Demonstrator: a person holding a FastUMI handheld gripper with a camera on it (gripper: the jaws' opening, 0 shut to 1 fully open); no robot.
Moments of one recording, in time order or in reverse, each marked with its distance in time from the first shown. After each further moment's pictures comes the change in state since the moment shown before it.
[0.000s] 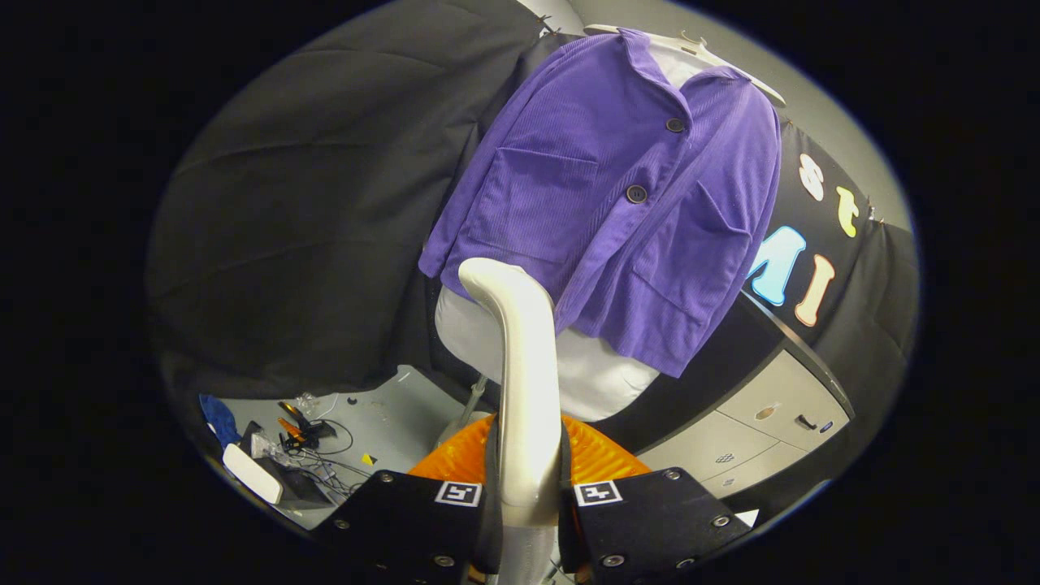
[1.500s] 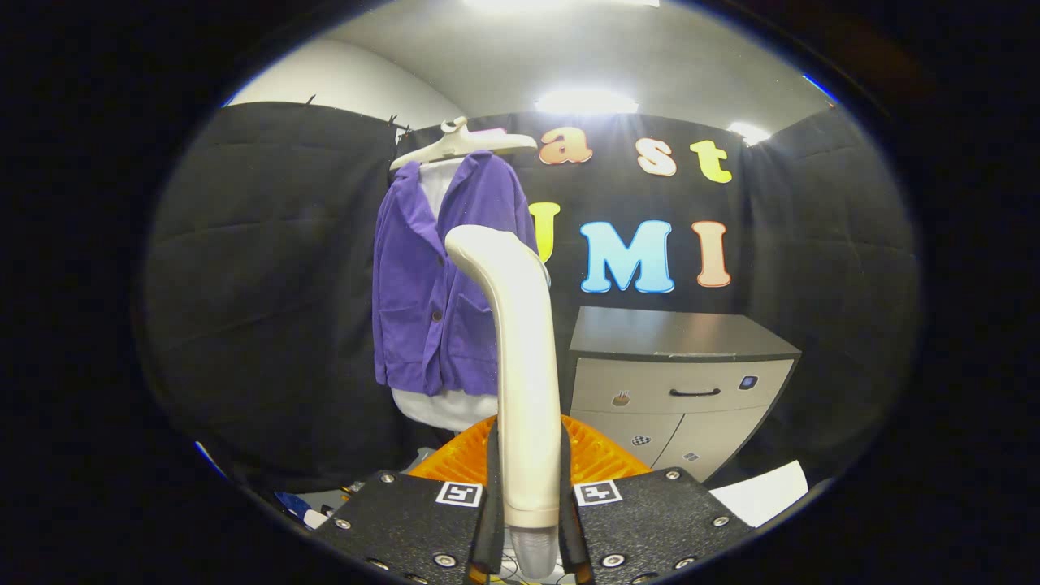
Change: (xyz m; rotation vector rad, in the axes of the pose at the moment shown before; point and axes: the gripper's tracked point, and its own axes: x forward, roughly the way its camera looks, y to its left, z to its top) arm -0.253 -0.247 0.013 0.438 -0.307 -0.064
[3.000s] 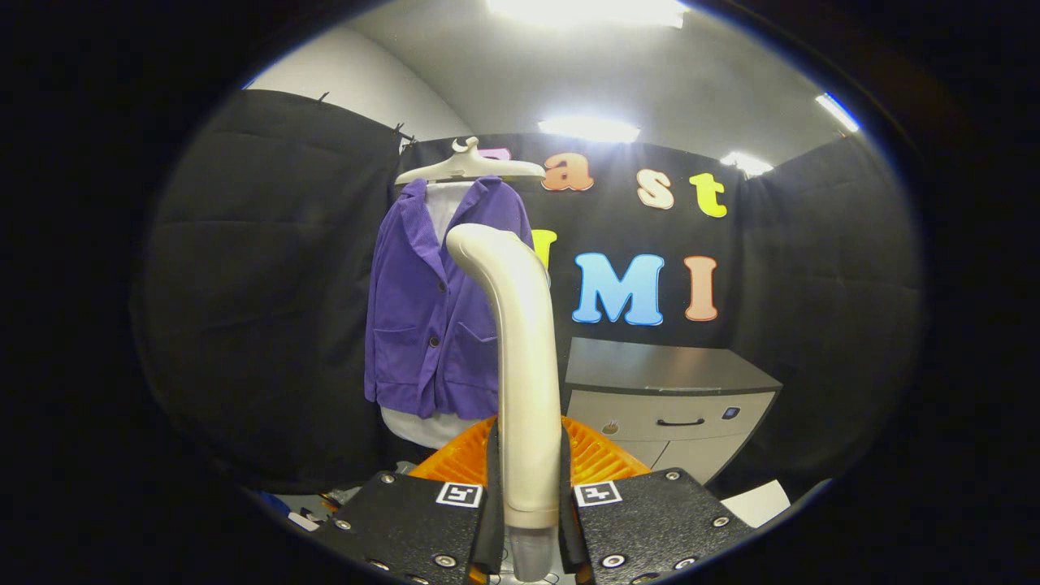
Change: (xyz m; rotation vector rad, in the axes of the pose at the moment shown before) arm -0.002 0.029 0.017 -0.090 -0.039 -0.053
